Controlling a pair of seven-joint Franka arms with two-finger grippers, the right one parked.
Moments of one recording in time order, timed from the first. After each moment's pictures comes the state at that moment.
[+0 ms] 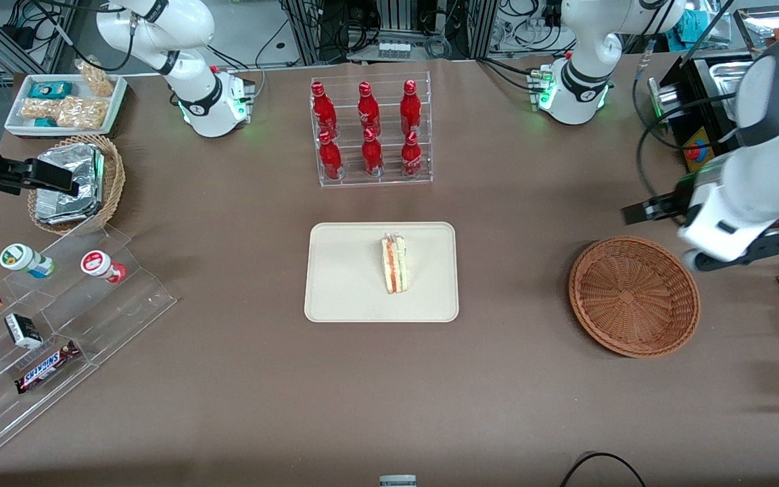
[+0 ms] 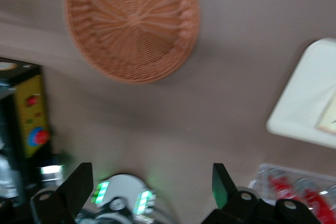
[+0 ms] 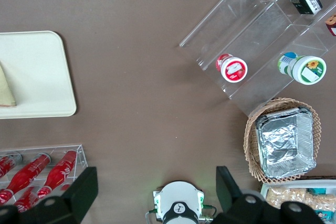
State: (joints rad) arm -0.12 0.24 -0.03 -1.33 0.02 1.23 -0.32
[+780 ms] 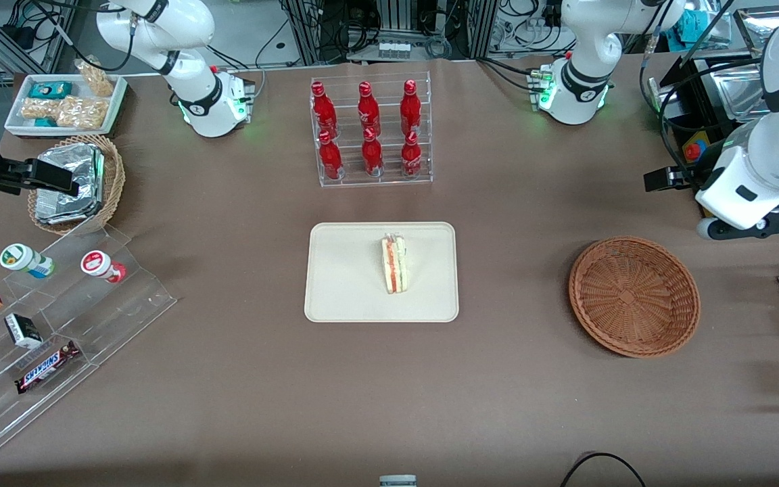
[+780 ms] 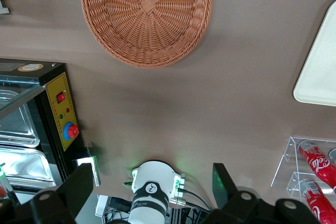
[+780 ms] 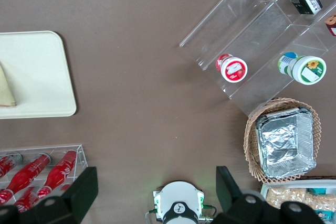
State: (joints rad) arm -0.10 0.20 -0.04 -1.33 0.06 1.17 -0.23
